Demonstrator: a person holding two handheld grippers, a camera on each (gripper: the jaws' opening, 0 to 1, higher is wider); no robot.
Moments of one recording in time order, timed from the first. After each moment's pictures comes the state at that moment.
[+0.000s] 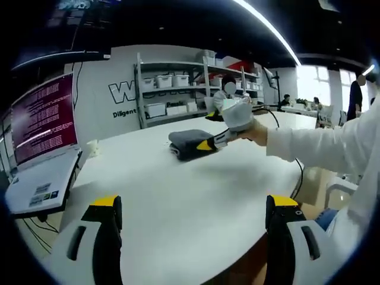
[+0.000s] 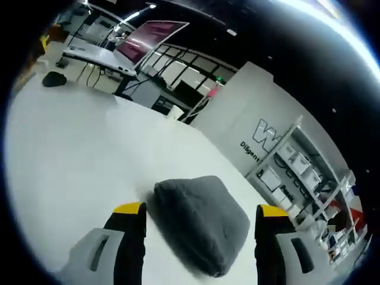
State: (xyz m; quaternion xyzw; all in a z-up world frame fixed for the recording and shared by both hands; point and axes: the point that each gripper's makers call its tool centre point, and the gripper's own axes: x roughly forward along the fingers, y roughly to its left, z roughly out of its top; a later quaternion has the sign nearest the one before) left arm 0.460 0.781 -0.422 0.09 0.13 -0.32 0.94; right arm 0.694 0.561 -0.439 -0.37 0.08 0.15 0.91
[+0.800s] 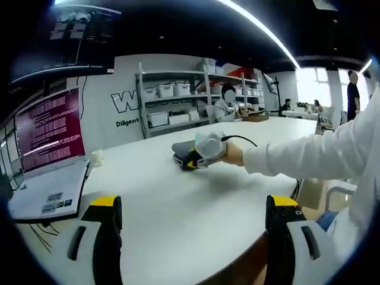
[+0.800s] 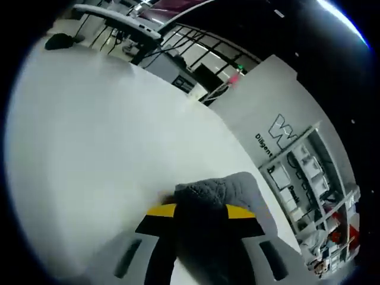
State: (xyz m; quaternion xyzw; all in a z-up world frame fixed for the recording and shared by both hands) left arm 0.445 0.789 -0.397 0.09 0.10 -0.31 0.94; right arm 0.730 0.591 -0.500 -0.41 0.15 0.18 0.88
